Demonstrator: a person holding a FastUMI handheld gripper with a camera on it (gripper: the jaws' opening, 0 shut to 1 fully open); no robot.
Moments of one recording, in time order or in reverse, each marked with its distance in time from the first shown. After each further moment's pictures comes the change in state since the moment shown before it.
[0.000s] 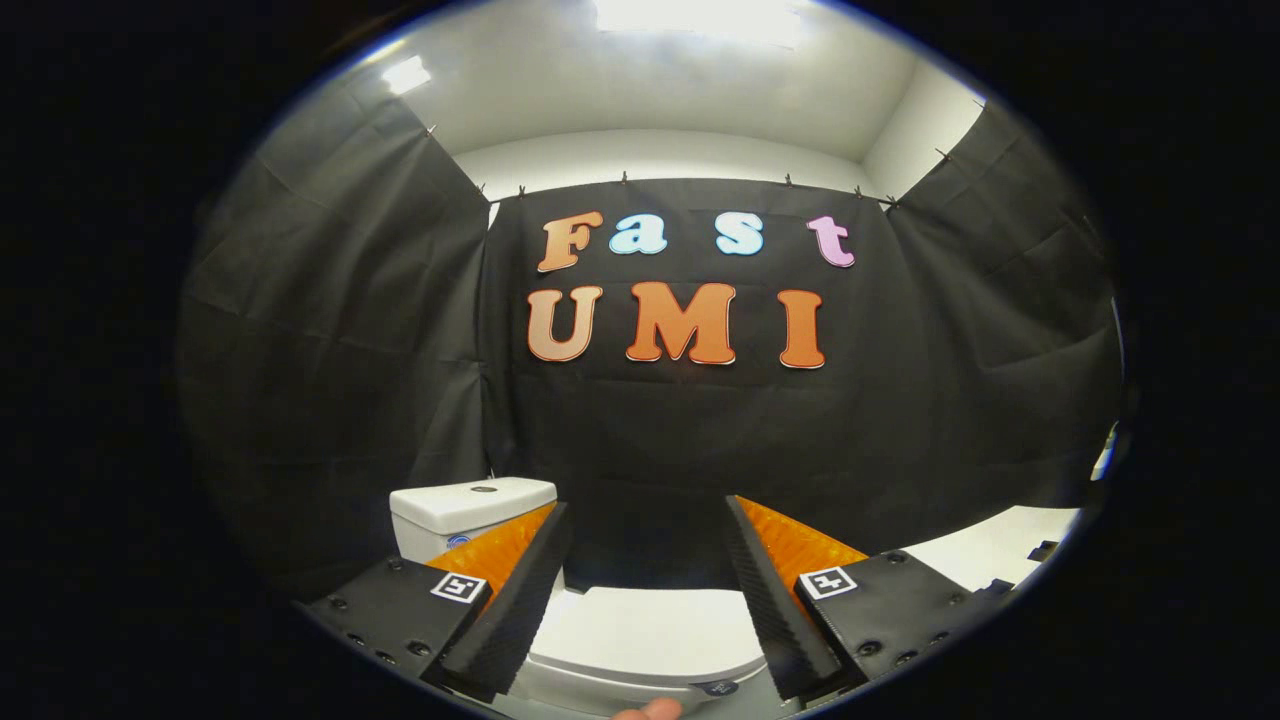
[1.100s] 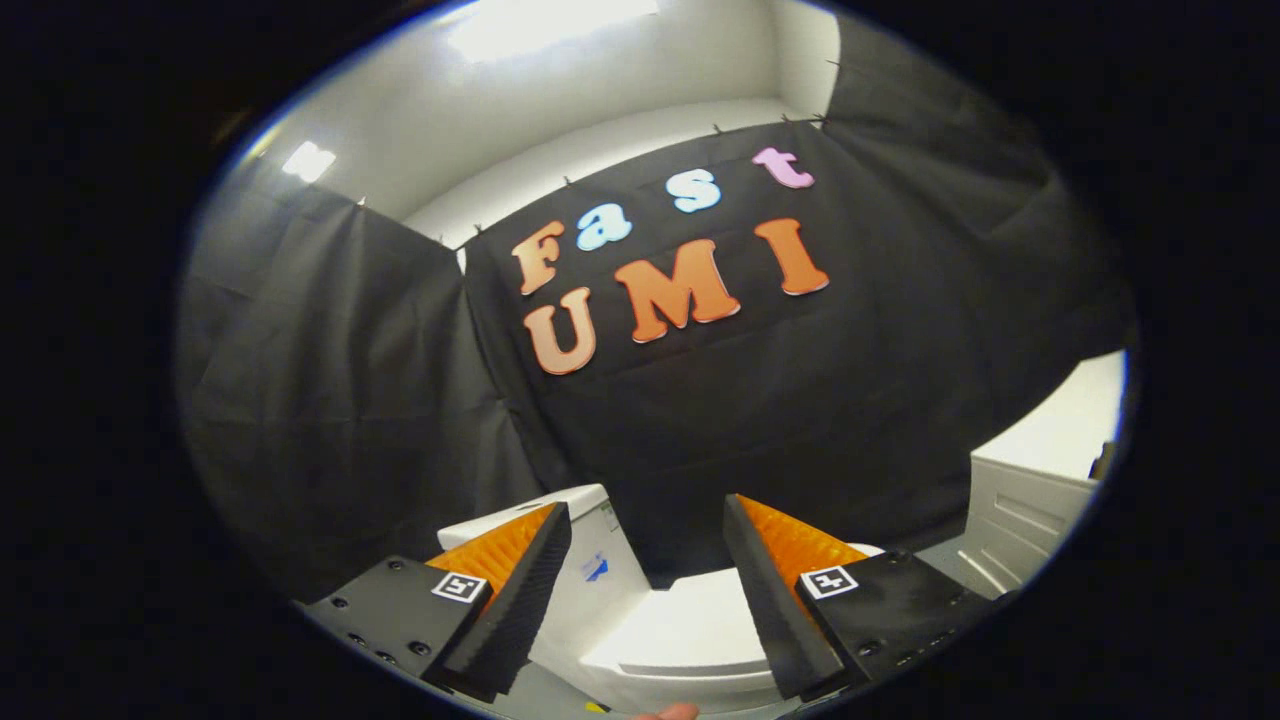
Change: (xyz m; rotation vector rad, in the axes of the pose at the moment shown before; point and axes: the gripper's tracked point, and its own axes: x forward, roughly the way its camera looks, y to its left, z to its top) arm 0.035 -0.028 -0.097 0.392 0.057 0.038
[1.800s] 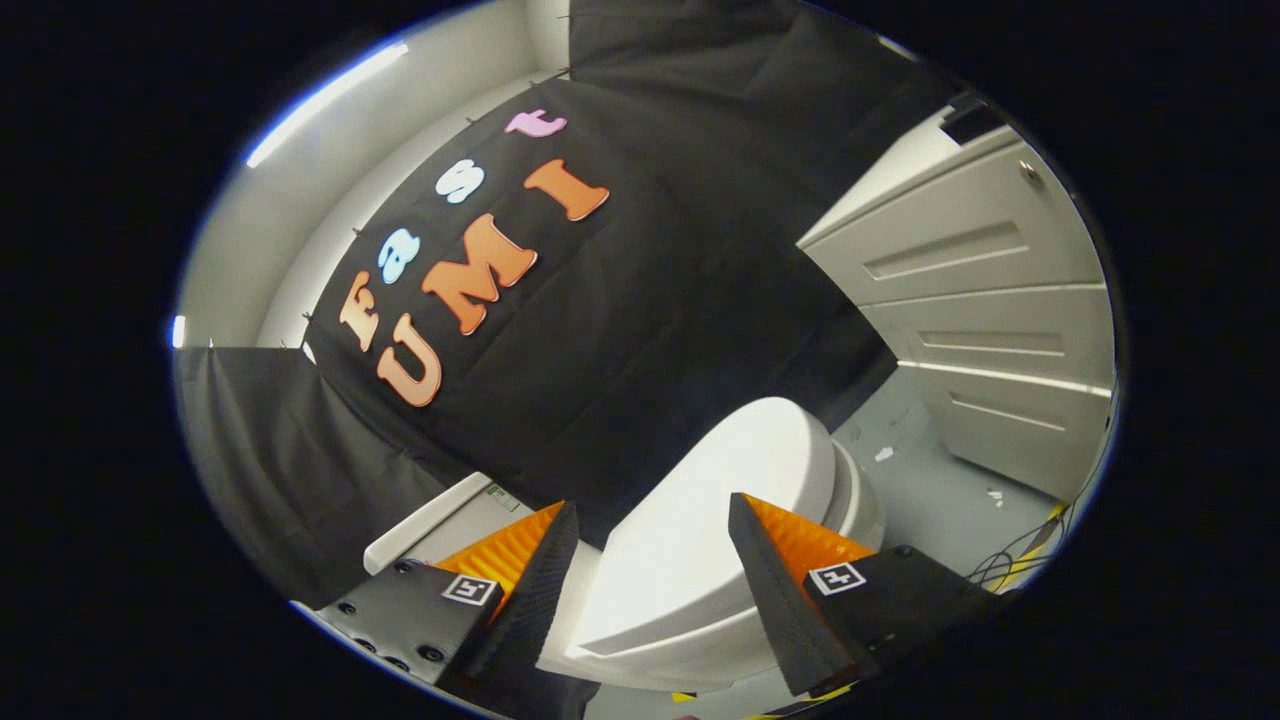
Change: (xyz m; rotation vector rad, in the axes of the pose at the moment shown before) arm 0.006 -0.168 -0.169 0.537 0.076 -0.231
